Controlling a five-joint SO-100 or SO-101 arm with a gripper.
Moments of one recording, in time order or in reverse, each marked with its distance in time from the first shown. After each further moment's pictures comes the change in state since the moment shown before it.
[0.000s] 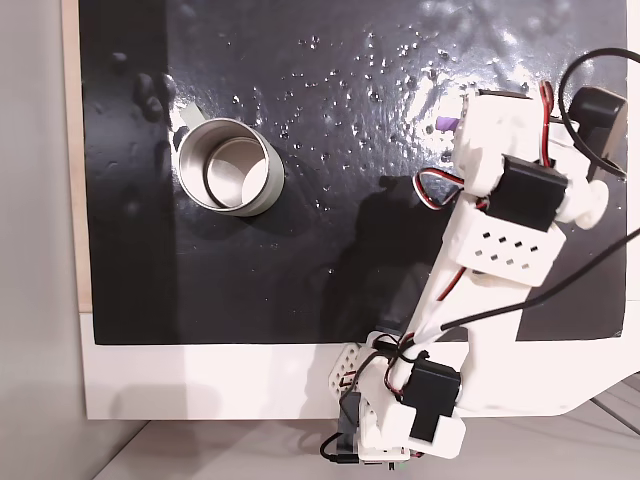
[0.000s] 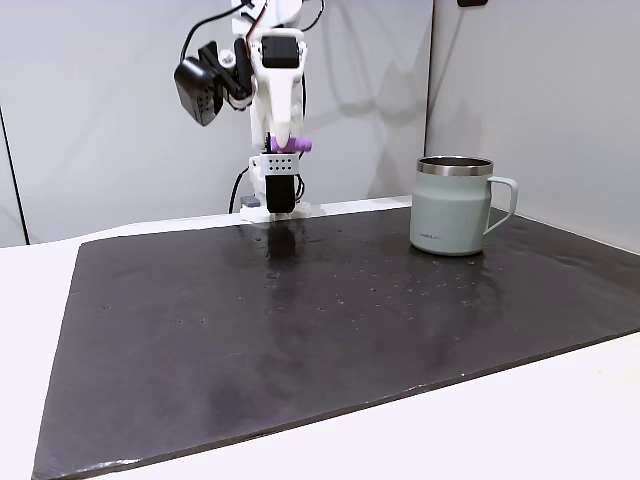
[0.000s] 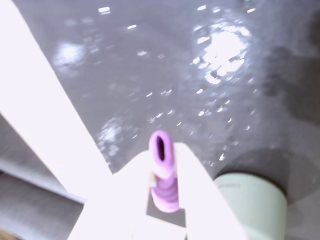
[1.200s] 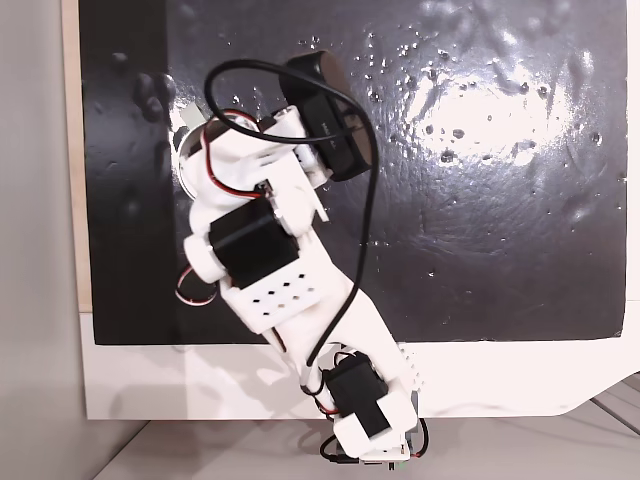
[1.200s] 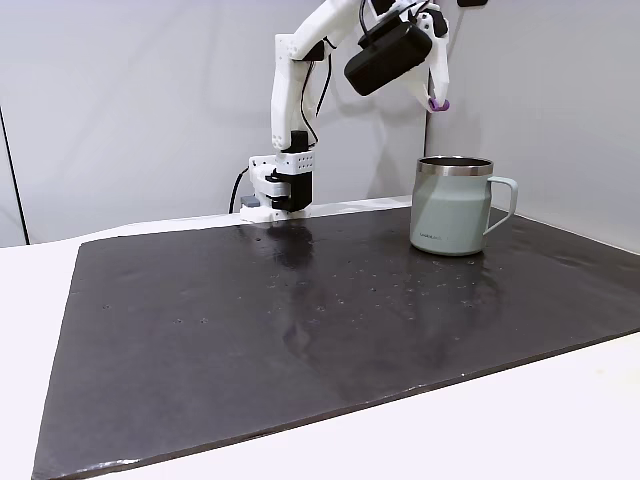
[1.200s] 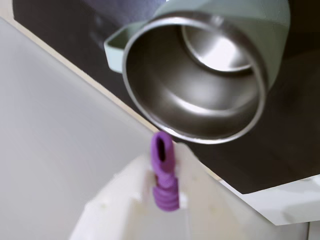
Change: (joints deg) arm -45.4 -3.7 -14.1 8.7 4.8
